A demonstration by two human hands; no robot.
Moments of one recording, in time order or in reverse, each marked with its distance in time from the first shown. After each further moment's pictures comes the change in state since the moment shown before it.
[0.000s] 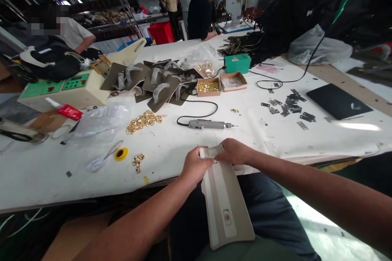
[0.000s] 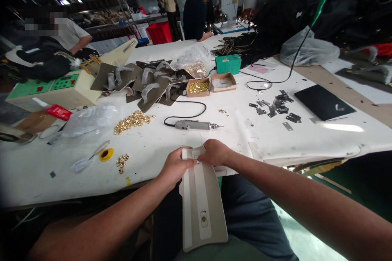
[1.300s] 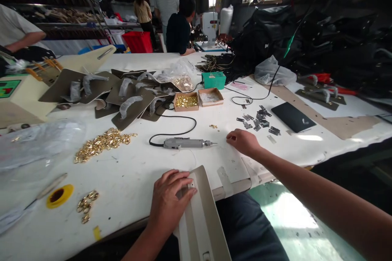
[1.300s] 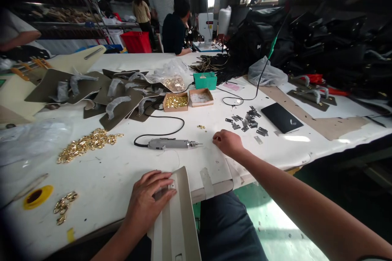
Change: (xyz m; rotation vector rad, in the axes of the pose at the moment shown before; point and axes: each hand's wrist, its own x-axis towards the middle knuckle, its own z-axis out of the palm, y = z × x) left_hand 0.017 -0.035 -0.016 0.677 0.078 0.736; right_hand 0.023 0.103 -0.103 -0.400 0.606 0.084
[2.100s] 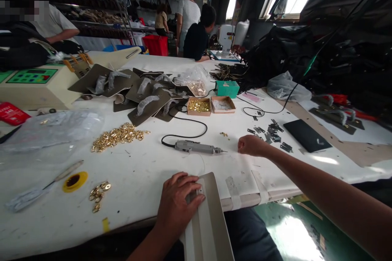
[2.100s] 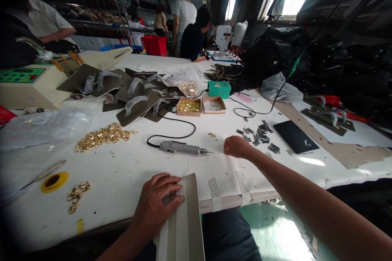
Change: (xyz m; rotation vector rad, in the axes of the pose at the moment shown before) left_hand -0.002 0.003 -0.003 -0.063 0.007 -0.027; right_hand 0.037 -0.005 -0.016 -0.028 -0.265 -0.062
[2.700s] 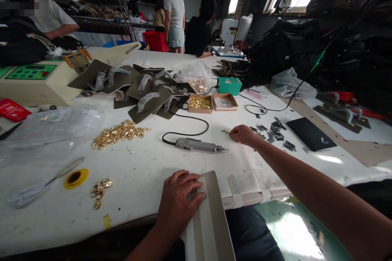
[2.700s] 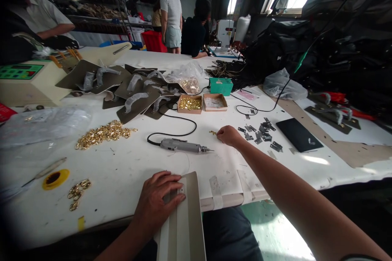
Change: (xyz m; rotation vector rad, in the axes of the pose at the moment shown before) left_hand -0.001 0.000 0.000 -0.006 -0.002 -0.003; right_hand 0.047 -0.020 0.013 0.282 0.087 0.145
